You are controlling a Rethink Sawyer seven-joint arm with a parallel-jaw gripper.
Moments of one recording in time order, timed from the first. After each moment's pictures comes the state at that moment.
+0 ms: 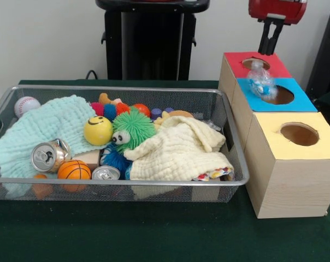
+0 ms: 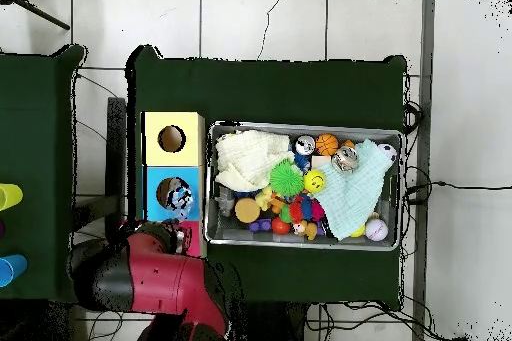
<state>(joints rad) 0.38 -0.81 -0.33 1.94 0.28 0.36 1.75</state>
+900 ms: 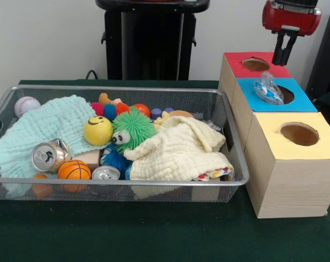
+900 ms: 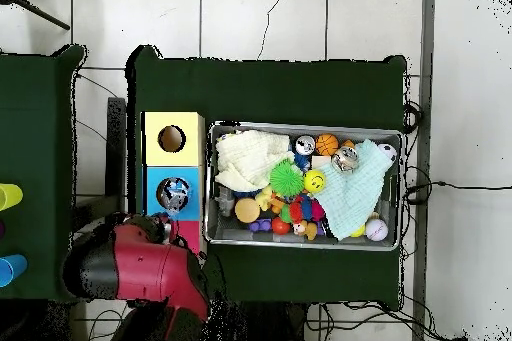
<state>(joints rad) 0.42 -0.74 -0.33 1.88 0.33 0.35 1.75</state>
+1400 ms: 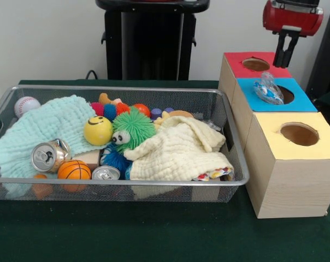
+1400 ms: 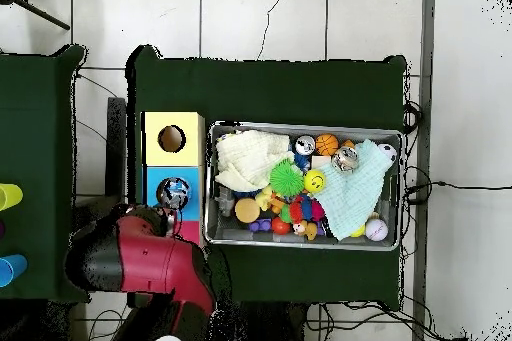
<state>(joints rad) 0.40 -0.74 -0.33 1.86 0.34 0.34 1.75</state>
